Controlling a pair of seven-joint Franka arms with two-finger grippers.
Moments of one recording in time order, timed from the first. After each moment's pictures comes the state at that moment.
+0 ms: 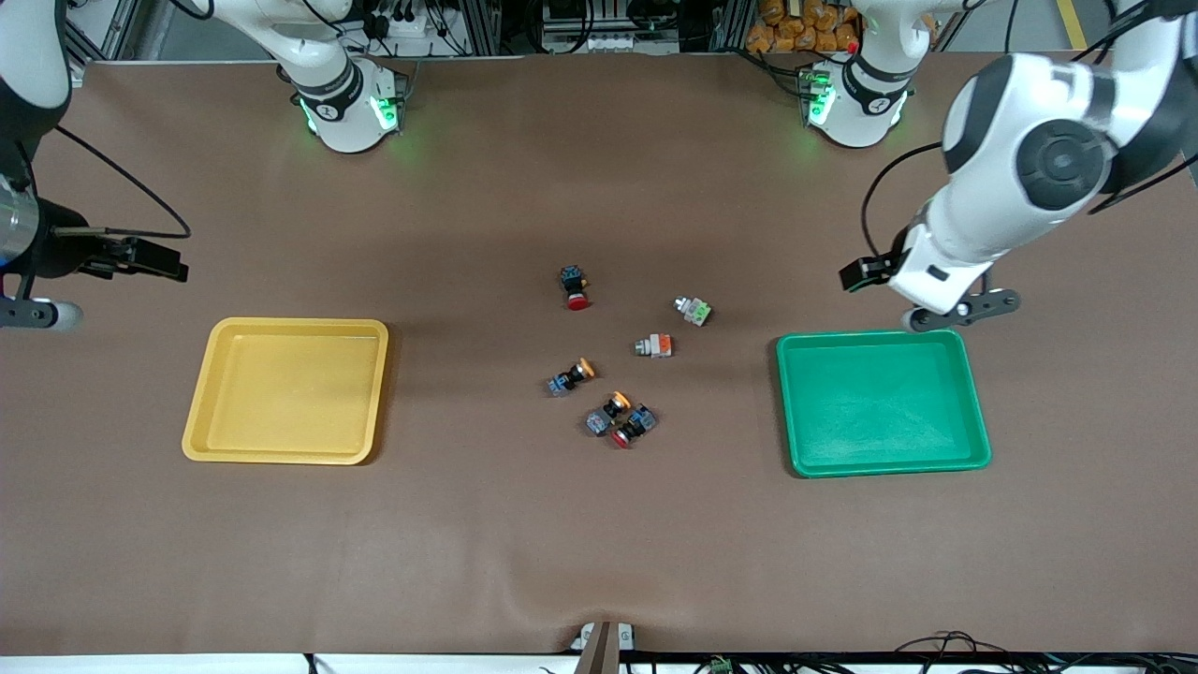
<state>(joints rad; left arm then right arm) 0.07 0.06 -0.37 -1.94 0.01 1.84 -0.53 -0.06 0.12 0.02 -1.54 0.02 1.46 0.03</state>
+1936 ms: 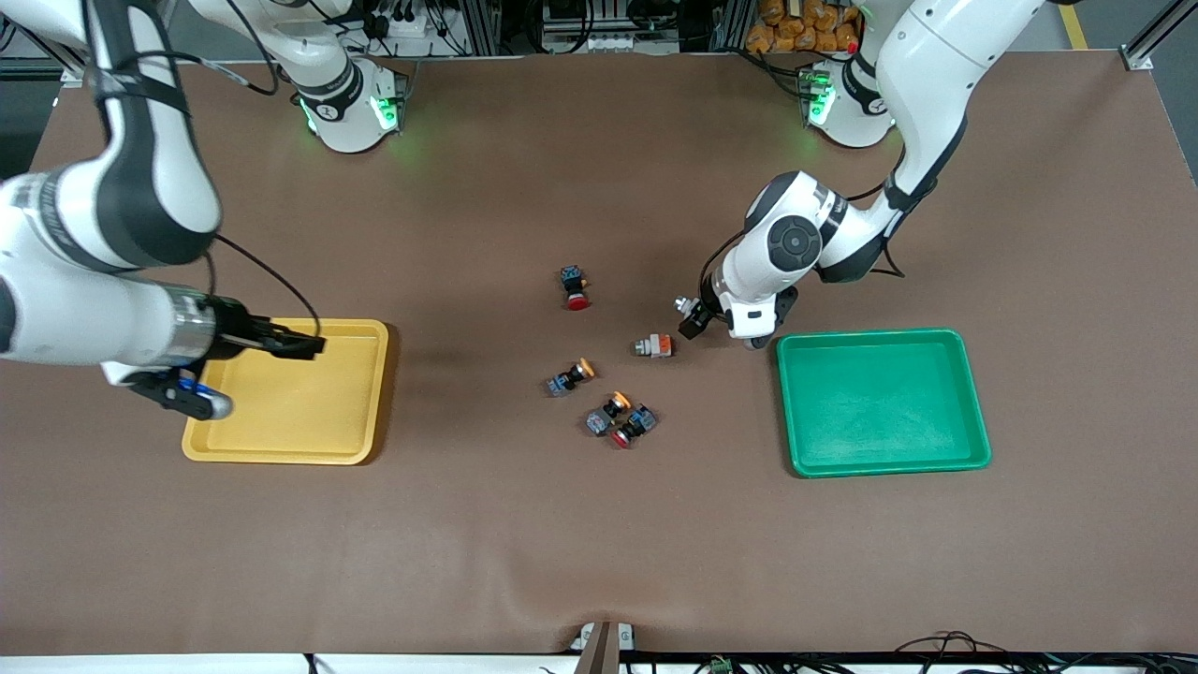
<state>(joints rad) -0.04 0.52 -0.57 -2.15 0.01 2.59 -1.51 0.09 0.36 0.04 -1.54 0.21 1.62 0.47</state>
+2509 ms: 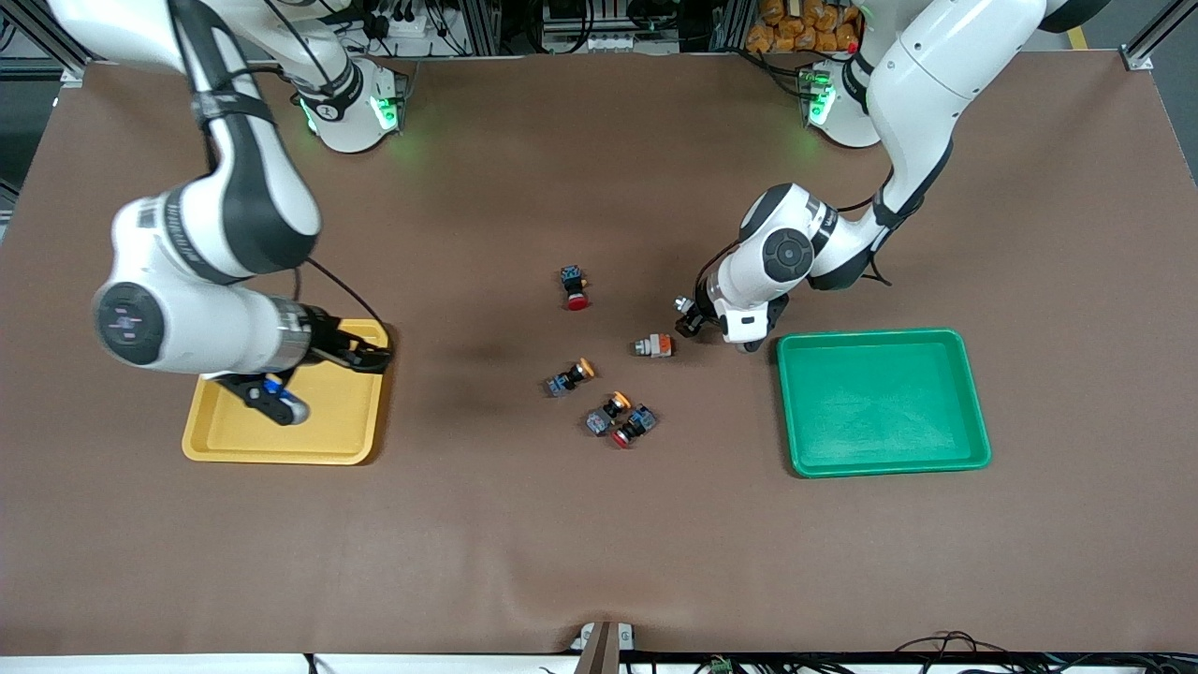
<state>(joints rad) -0.05 0.58 -0.56 -2.14 0.02 2.63 -1.51 0.22 0.42 0.04 -1.54 0.21 1.70 0.82</state>
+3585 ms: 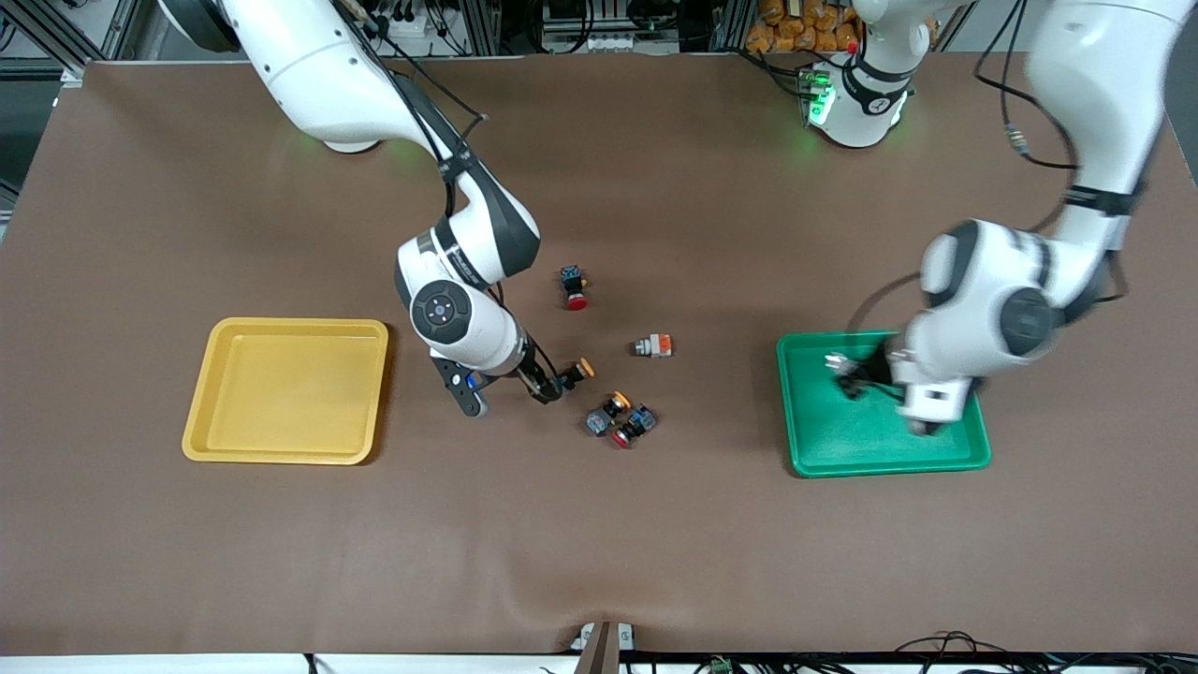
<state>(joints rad) 0.39 0.48 -0.54 -1.86 0.14 2.18 -0.82 0.53 0.69 0.05 -1.54 0.21 2.26 1.43</state>
